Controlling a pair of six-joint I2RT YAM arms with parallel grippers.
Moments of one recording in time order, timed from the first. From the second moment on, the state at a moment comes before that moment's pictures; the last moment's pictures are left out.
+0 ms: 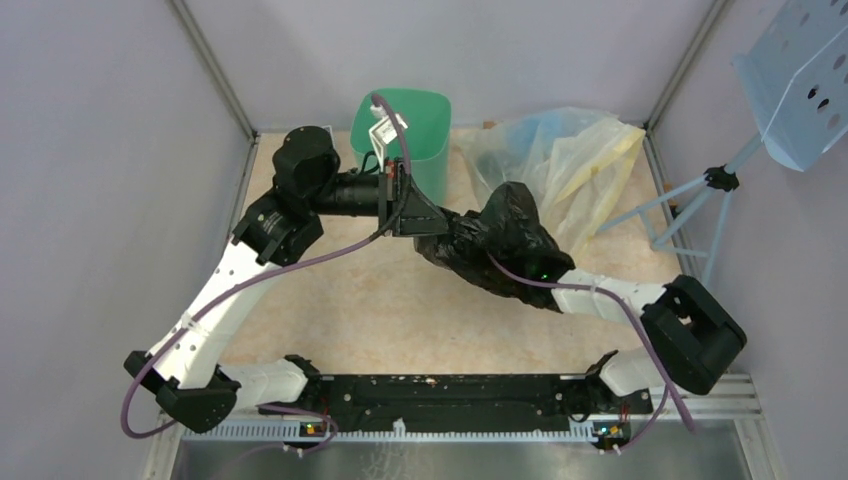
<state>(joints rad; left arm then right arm) -0.64 1.19 1.53 -0.35 0.98 -0.72 0.74 1.42 0.61 0.57 0.28 0.46</state>
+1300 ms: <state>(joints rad) -0.48 1.44 1.83 -0.65 0.55 -0.49 0.82 0.91 0.49 0.23 0.10 0.17</state>
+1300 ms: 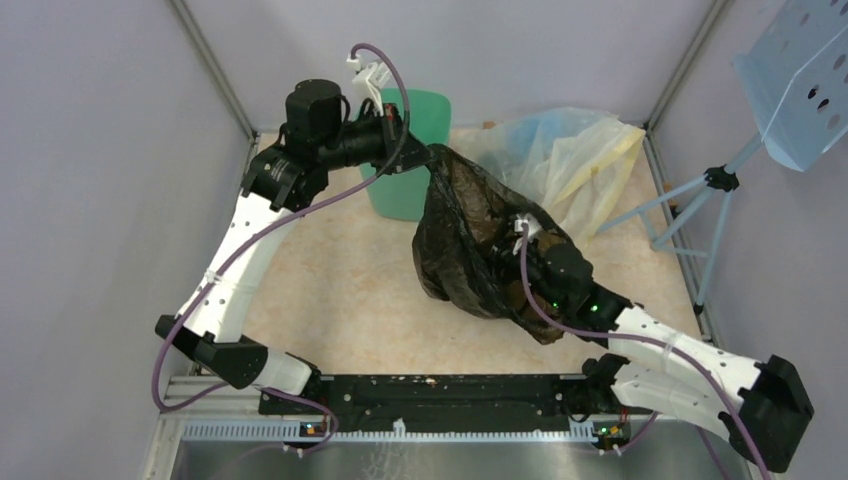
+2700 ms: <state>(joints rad) -0.44 1.40 1.82 -0.67 0.51 -0.41 0.82 0.66 1.10 -0.47 -0.06 0.22</state>
